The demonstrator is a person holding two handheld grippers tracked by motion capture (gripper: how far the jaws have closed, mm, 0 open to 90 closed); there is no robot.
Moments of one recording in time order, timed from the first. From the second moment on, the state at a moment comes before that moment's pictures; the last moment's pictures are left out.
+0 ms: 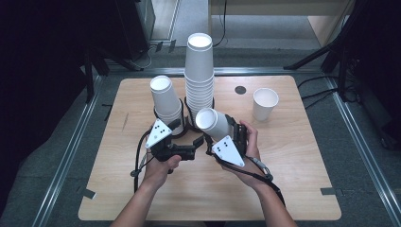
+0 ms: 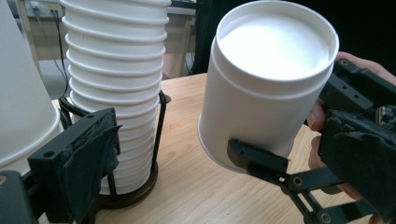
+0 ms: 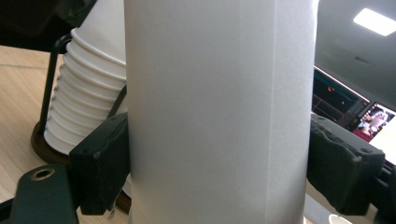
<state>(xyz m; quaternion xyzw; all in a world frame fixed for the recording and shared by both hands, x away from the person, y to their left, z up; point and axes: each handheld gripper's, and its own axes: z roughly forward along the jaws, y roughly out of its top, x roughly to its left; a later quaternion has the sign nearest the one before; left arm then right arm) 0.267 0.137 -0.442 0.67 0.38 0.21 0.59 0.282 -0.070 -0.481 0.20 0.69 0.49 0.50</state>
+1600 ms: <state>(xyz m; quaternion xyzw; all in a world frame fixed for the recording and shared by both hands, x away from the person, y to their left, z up) 0.268 0.140 -0.438 0.69 0.36 0.17 0.61 0.268 -0.045 -0.489 0.07 0.71 0.48 0.51</state>
